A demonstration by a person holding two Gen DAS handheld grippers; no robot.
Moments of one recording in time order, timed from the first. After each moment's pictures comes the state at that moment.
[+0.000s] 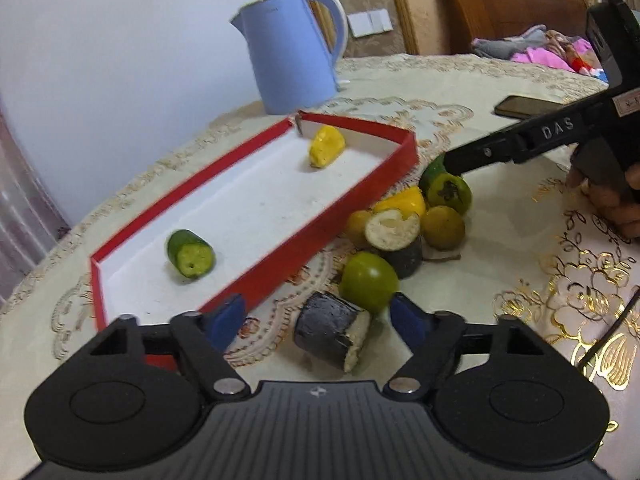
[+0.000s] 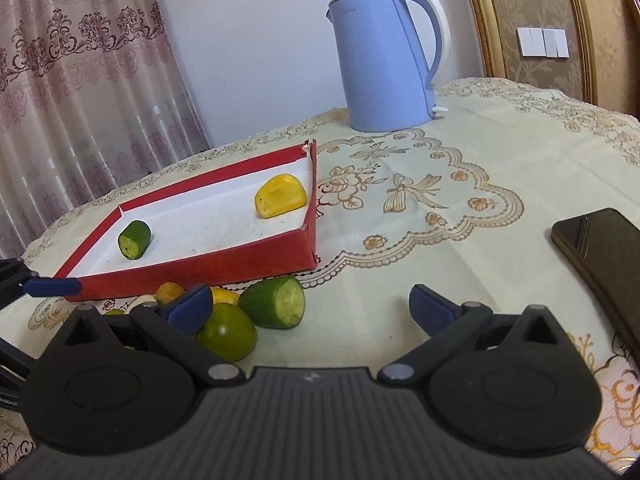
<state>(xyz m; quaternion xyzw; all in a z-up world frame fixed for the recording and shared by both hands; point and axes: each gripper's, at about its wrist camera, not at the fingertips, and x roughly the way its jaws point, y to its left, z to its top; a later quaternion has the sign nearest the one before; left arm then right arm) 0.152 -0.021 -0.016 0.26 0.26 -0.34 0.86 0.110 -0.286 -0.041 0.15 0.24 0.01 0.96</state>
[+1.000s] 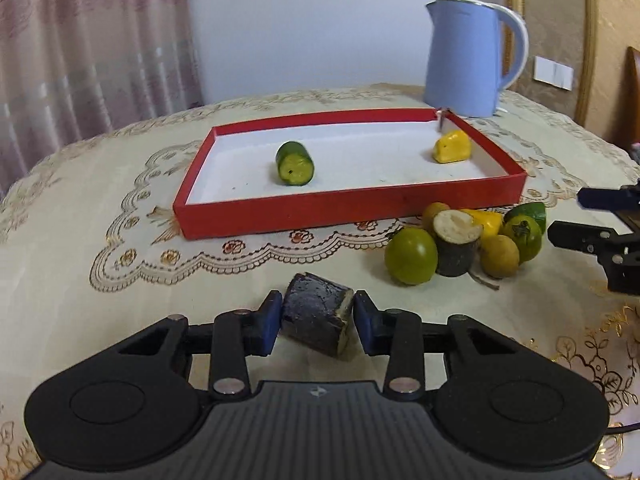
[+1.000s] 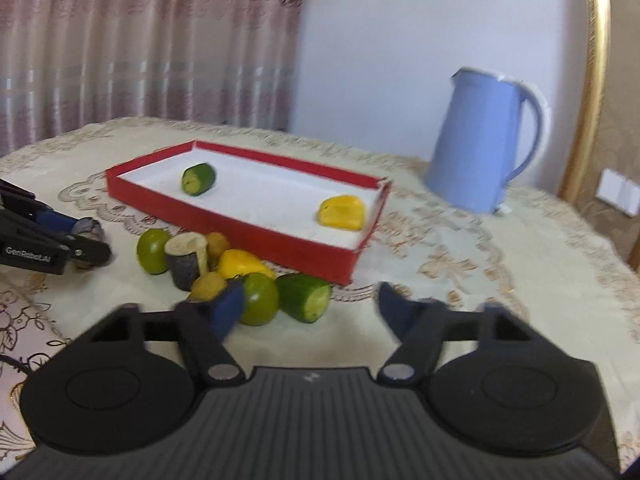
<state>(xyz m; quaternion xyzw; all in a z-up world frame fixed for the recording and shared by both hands) 0.111 -0.012 -0.020 0.06 0.33 -0.09 0.94 0.091 -0.267 -0.022 -0.09 0.22 0.12 0.96</state>
